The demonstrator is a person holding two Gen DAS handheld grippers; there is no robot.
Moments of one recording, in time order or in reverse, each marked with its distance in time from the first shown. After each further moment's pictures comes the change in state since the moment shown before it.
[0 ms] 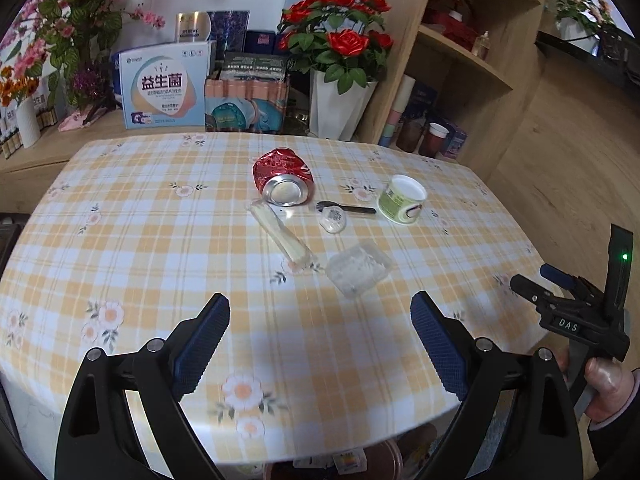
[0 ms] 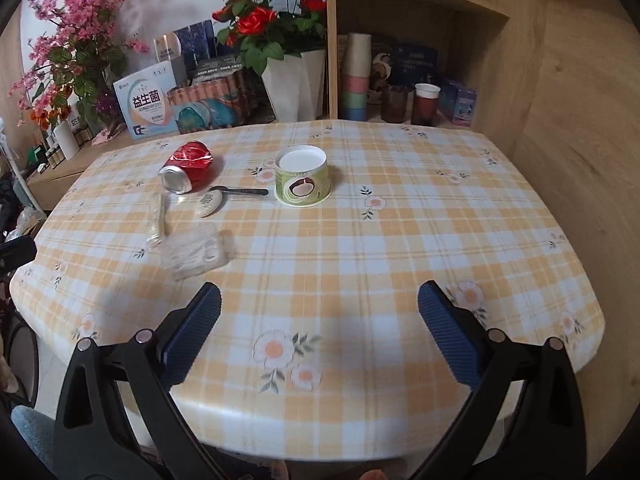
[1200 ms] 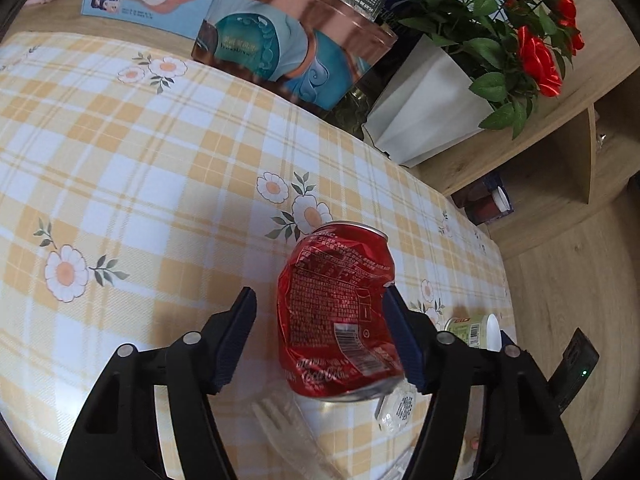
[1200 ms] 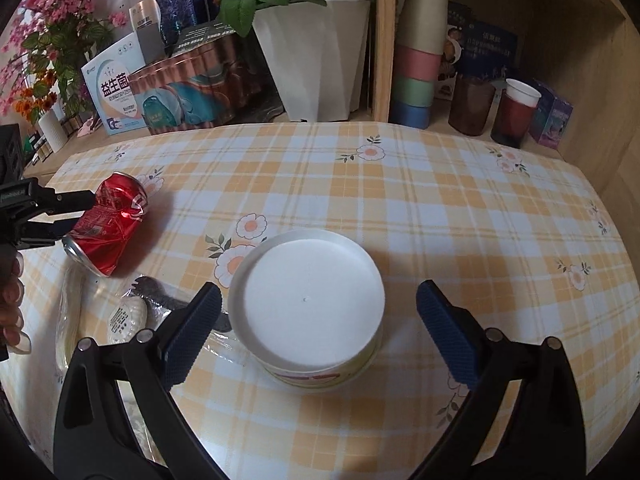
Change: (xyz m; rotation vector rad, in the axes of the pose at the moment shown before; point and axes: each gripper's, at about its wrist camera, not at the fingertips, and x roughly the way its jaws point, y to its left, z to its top) left arm 0.257 0.118 0.141 -0.389 0.192 -0.207; right arm 0.224 0.015 0.125 -0.064 0.075 0.082
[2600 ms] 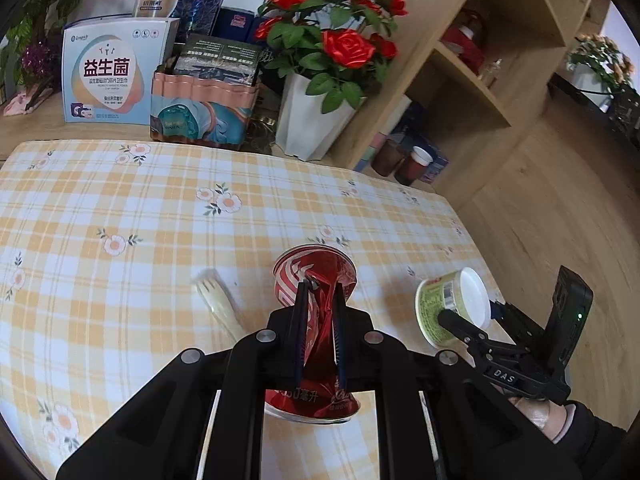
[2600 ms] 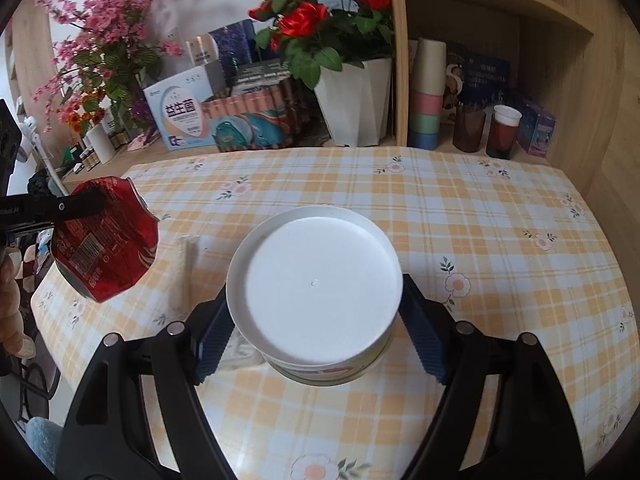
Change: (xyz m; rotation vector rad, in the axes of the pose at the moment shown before) left arm -0.148 -0.110 -0.107 0.318 -0.094 0.012; right arm -0.147 0.032 -0.051 -0.010 -0.093 0.105
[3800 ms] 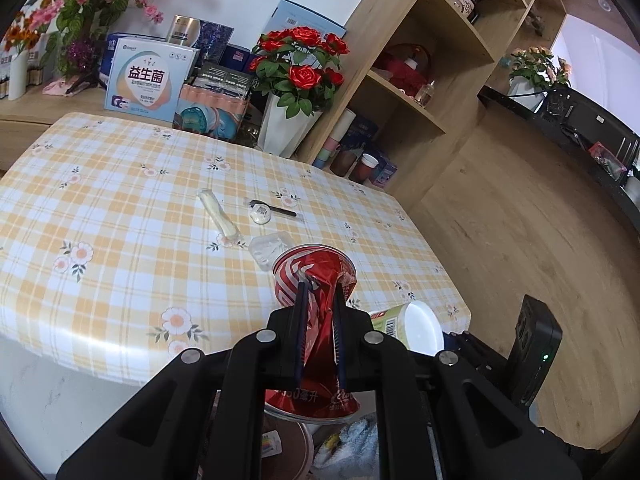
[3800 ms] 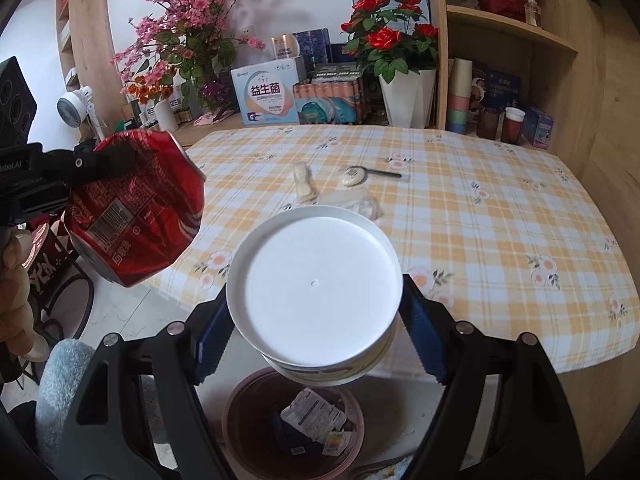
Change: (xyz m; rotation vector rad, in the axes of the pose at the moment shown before) left arm -0.171 -0.058 -0.180 -0.035 -0.156 -0.062; right arm -0.165 0.104 -0.159 -0.081 -0.032 0.089
